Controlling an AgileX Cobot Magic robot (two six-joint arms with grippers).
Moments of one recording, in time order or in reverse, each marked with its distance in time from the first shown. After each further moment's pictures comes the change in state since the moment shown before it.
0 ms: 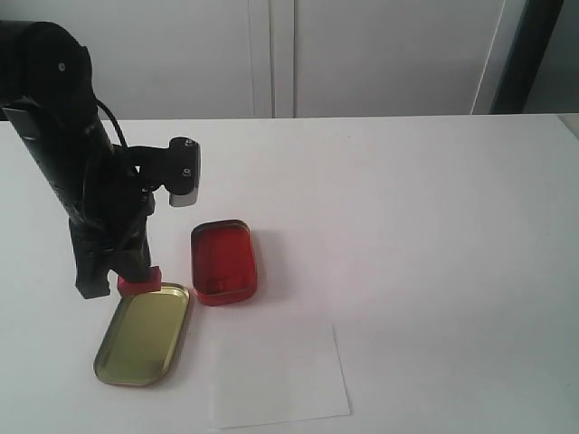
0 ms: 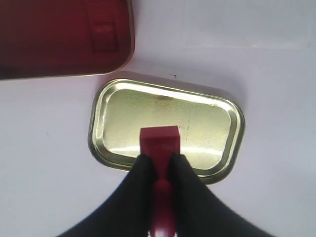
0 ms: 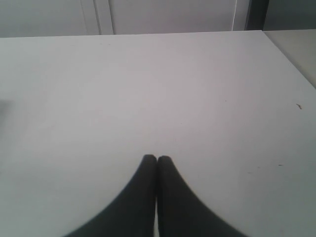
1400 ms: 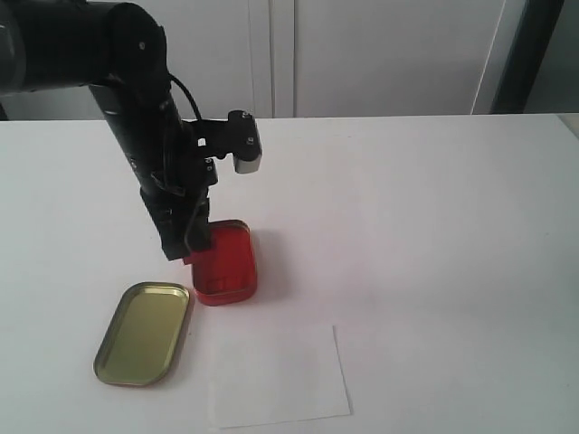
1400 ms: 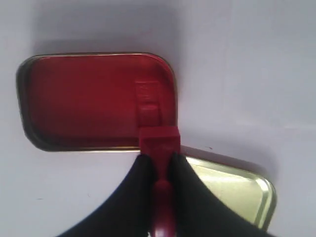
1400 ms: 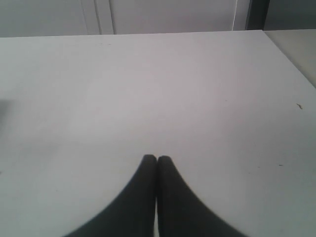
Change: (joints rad) left arm -0.082 0.180 -0.269 -0.009 0.029 -0.124; right arm 0.000 0.000 0.000 0.002 0.000 0.000
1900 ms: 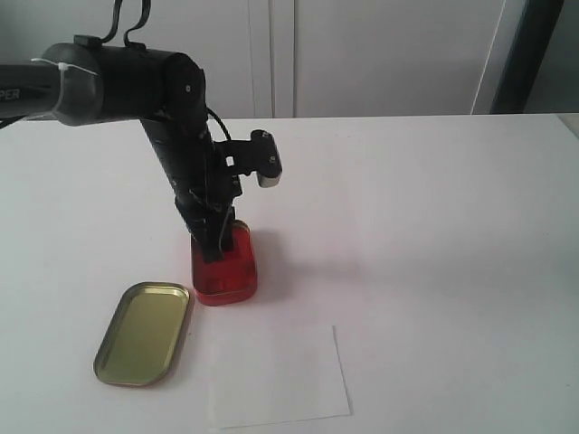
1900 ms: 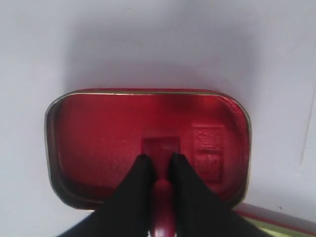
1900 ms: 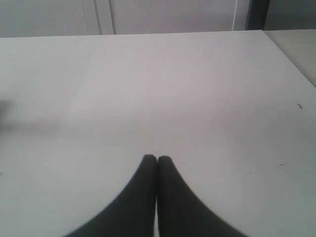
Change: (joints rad) left arm 0.000 0.188 -0.103 0.026 -0.112 -0.017; right arm 0.000 0.000 0.000 0.000 0.000 0.003
